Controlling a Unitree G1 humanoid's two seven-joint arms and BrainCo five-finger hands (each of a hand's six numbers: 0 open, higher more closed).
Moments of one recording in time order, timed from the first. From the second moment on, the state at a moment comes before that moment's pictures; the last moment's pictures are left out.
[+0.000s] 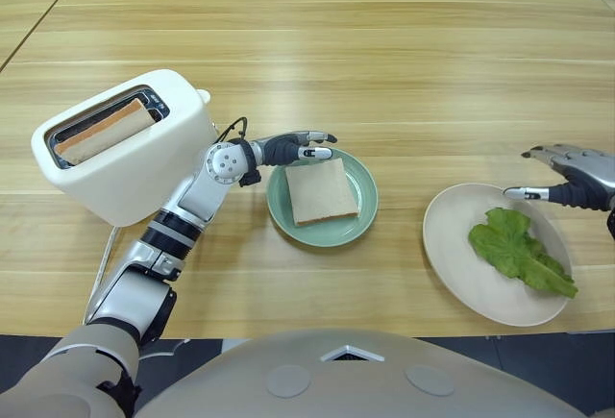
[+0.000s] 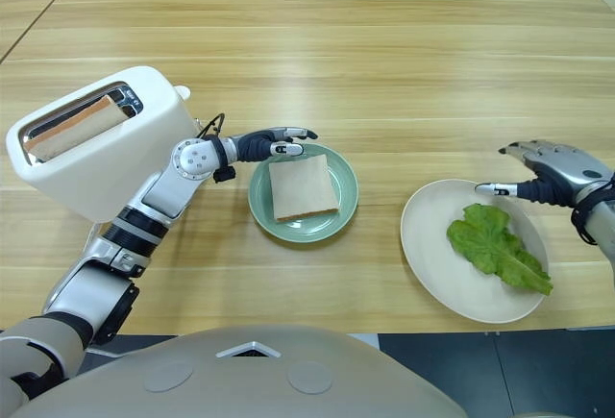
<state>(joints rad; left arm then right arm) -0.45 0.38 -0.42 0.22 0.26 -0.08 -0.63 0.39 -1.10 -0.32 -0.11 -0.63 -0.15 0.45</state>
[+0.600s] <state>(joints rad) -0.45 0.38 -0.38 0.16 0.25 -0.06 -0.66 0.50 -1.09 -0.25 -0.07 -0.63 -0.19 0.53</state>
